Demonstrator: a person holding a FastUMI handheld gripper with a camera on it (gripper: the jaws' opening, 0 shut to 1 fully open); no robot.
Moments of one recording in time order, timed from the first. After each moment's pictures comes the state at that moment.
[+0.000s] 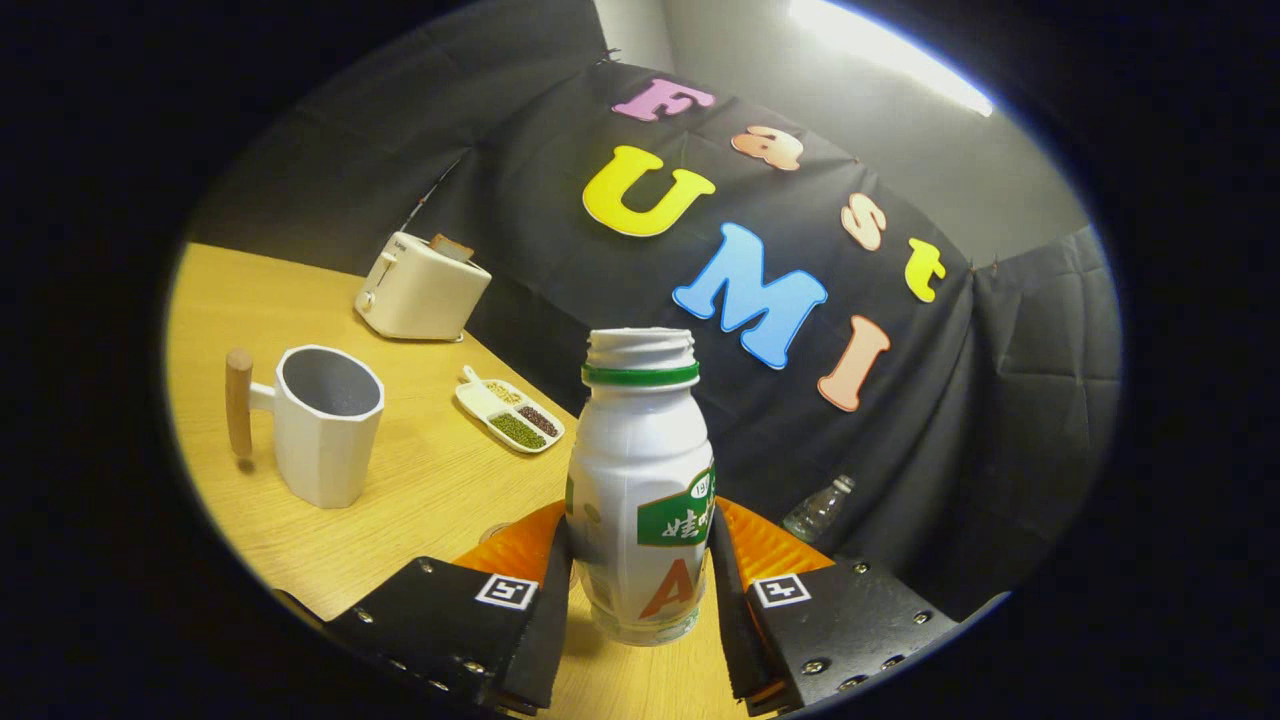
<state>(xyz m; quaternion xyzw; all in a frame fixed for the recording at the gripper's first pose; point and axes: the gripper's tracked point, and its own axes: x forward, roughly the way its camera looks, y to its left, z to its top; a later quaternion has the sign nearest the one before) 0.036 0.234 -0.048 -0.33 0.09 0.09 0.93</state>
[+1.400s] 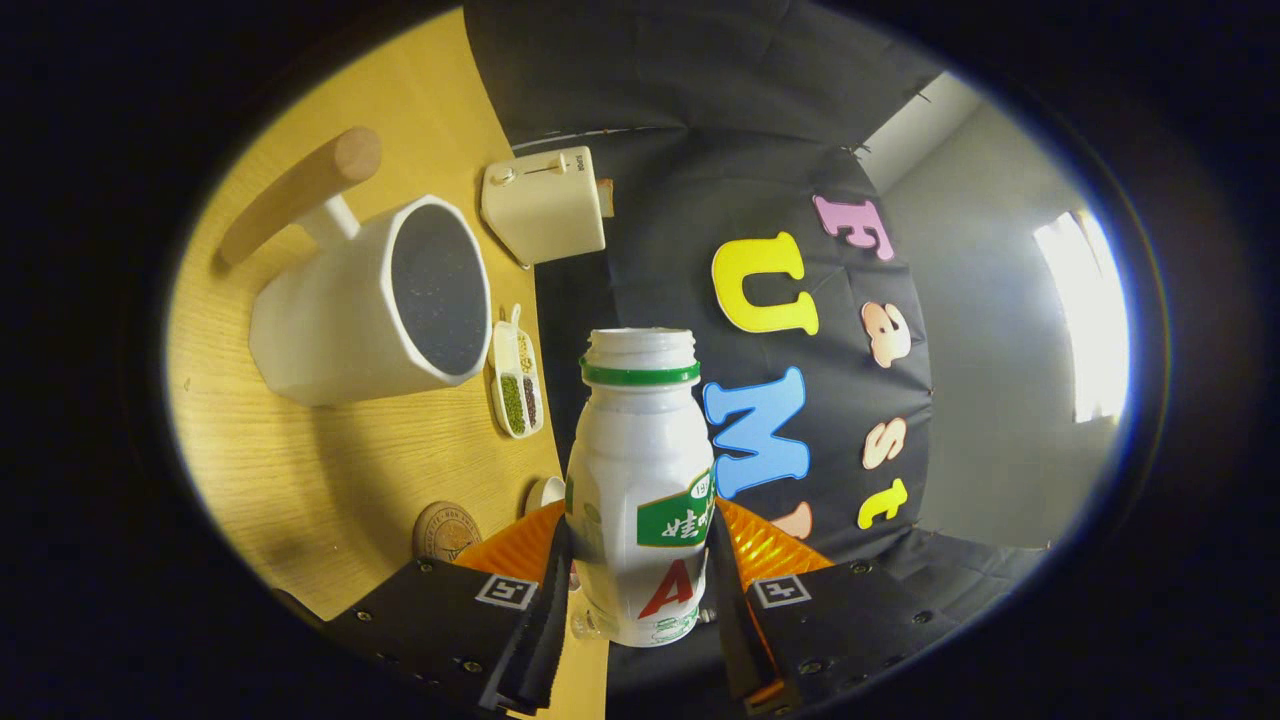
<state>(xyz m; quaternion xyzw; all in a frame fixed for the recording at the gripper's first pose) 0.043 0.304 -0.051 -0.66 -0.01 0.07 0.74</state>
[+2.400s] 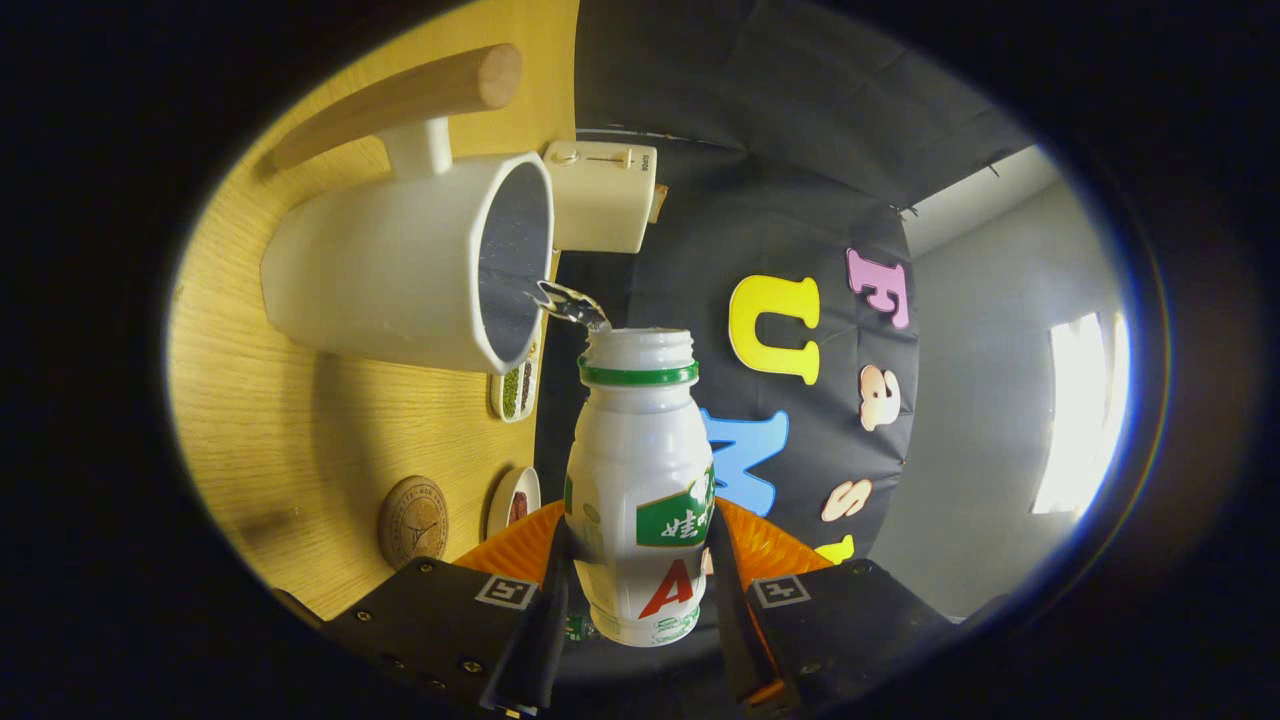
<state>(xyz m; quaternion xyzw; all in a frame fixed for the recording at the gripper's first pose) 0.048 0.315 -0.053 -0.74 -0.04 0.06 0.67</state>
